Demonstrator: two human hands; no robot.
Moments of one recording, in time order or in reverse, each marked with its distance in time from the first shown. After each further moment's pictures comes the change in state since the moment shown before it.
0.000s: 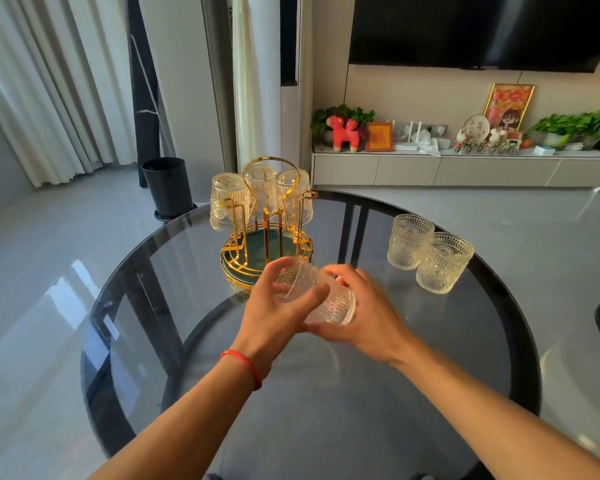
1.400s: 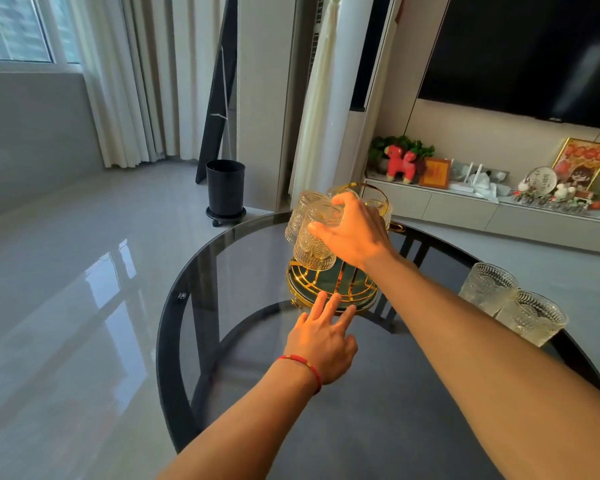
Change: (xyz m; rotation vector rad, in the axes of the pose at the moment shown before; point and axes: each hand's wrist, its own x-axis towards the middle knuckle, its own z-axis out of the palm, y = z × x) left_hand 0.044 -0.065 -0.048 1.242 -0.264 0.164; right_hand 0.174 -0.121 0.060 -0.448 0.160 0.009
